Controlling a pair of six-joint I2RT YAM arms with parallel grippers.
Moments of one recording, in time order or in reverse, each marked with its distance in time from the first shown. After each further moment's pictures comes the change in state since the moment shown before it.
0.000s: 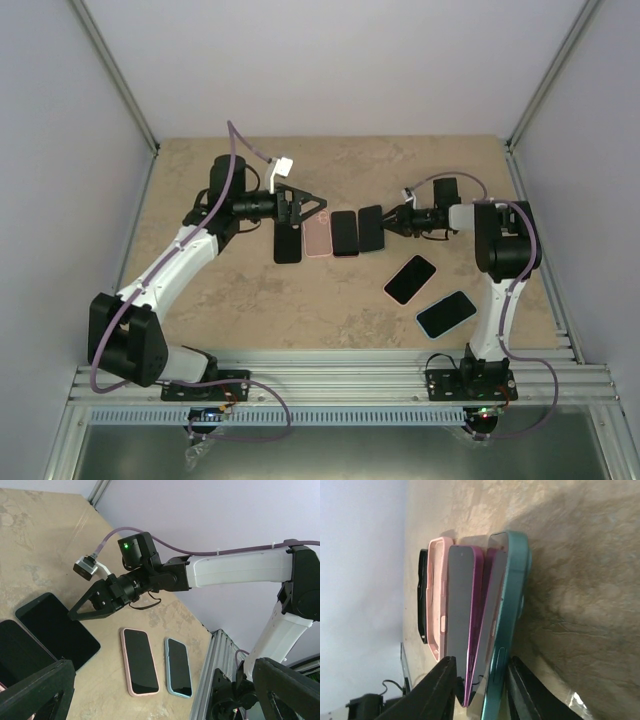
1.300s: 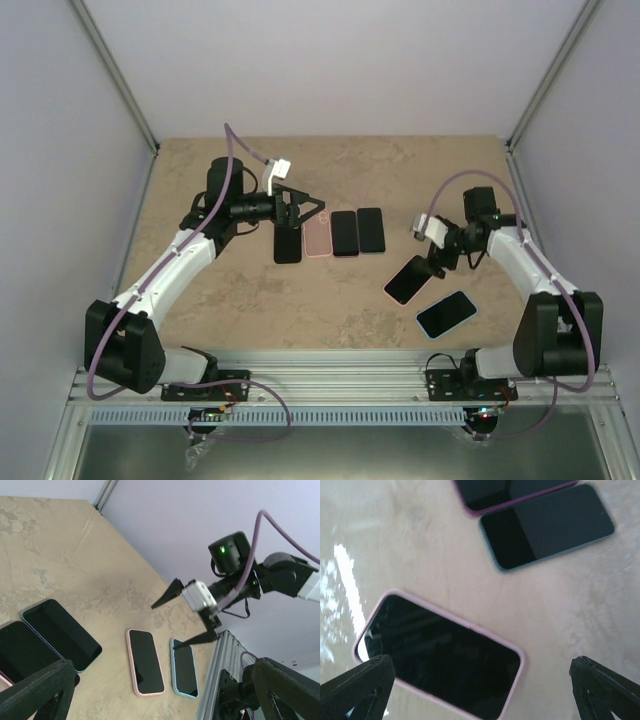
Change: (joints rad) left arm 0.000 -0.036 -0.021 -0.012 -0.029 0.024; right arm -0.029 -0.699 -0.190 -0.713 0.492 -1.471
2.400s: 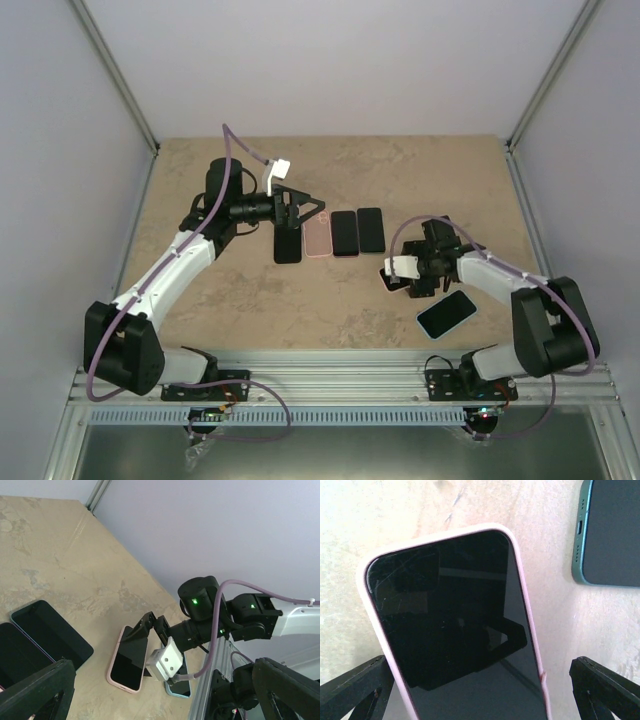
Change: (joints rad) left arm 0.000 -0.008 -0.013 0.032 0.027 -0.034; right arm 0.261 -0.027 -0.342 0.391 0.372 -0.301
